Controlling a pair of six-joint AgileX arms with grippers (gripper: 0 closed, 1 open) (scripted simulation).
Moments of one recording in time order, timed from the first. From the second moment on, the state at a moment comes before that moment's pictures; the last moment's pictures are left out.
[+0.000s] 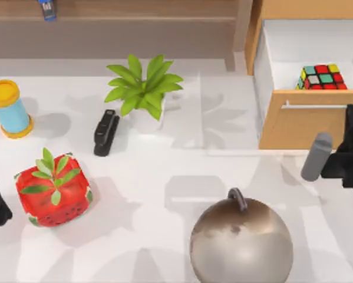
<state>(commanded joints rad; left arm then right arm) 0.00 0.00 0.00 0.00 0.00 0.00 0.32 2.00 0.27 1.71 0.35 -1.55</state>
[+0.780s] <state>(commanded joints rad) 0.00 0.00 0.00 0.00 0.00 0.00 0.32 2.00 0.27 1.71 0.35 -1.55</state>
